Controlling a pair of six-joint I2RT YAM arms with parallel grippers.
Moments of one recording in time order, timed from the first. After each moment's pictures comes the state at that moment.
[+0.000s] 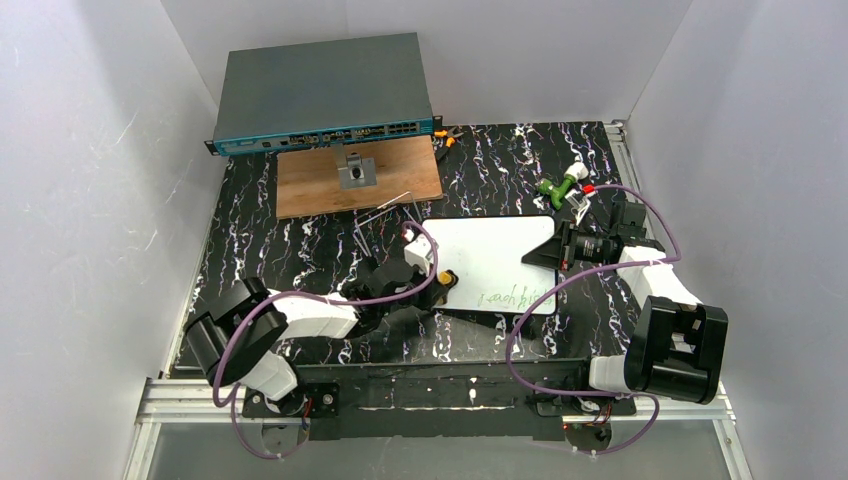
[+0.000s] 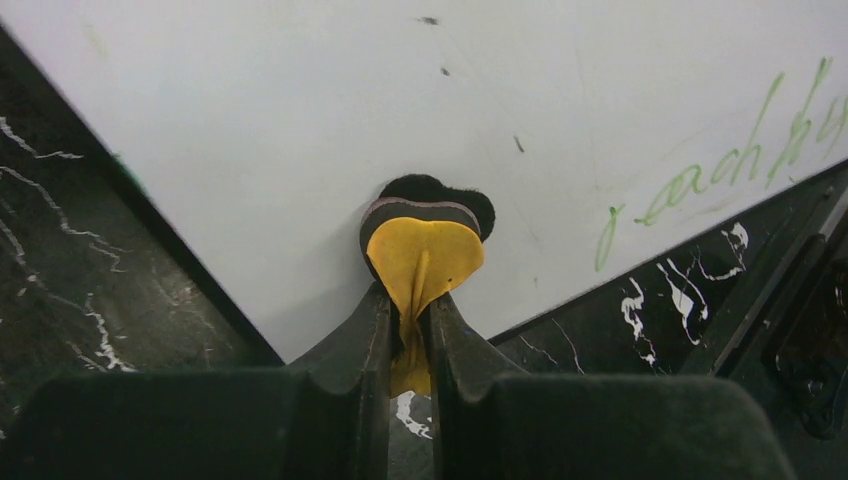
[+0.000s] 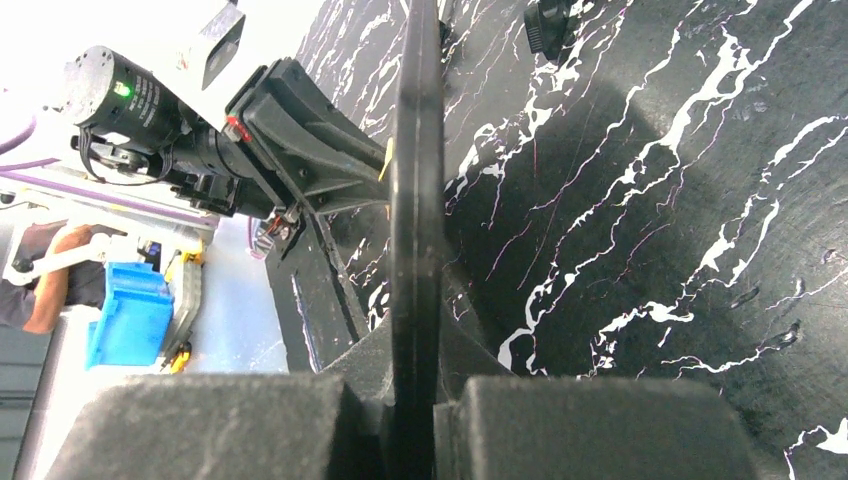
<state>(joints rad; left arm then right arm) -0.93 1.49 0.52 0.51 -0.03 -0.43 -0.15 1.33 0.74 -0.41 -1.32 -0.13</state>
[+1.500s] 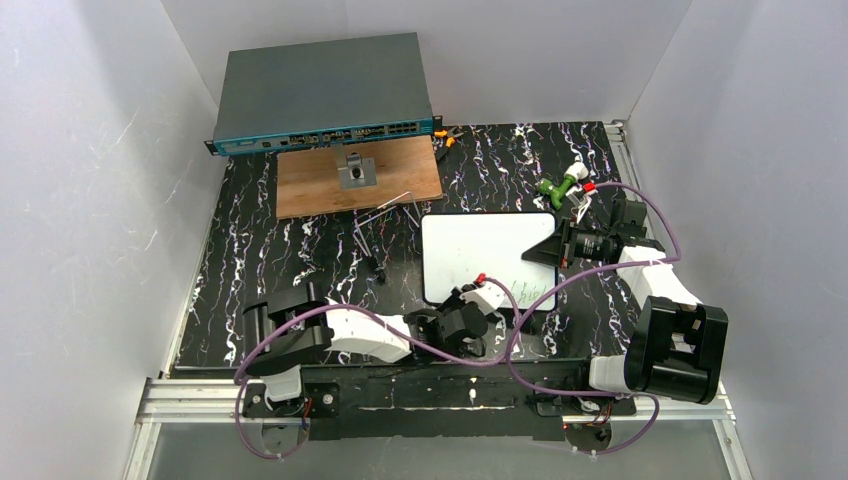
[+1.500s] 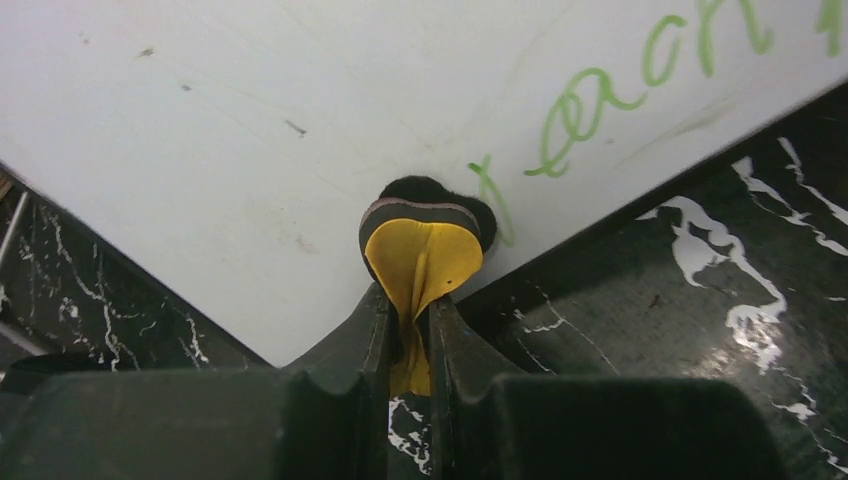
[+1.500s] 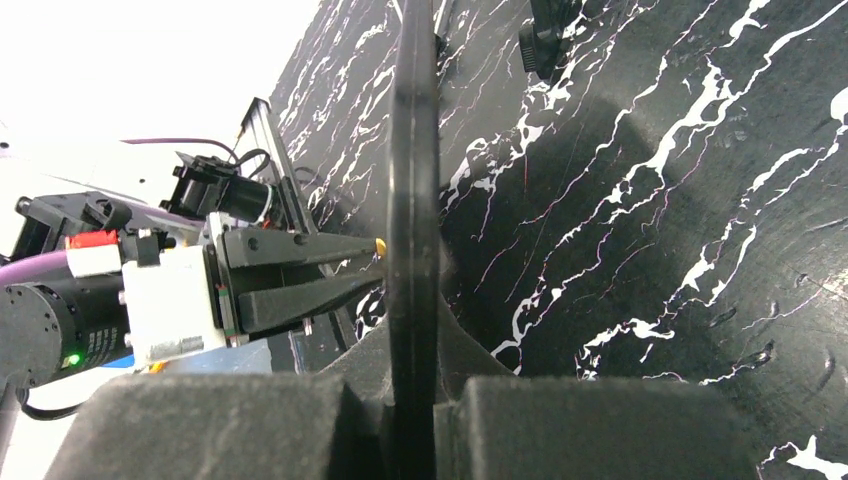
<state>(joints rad) -1.35 1.74 0.83 0.25 -0.75 -0.06 -0.15 1.33 0.74 -0.36 -1.32 -0.12</state>
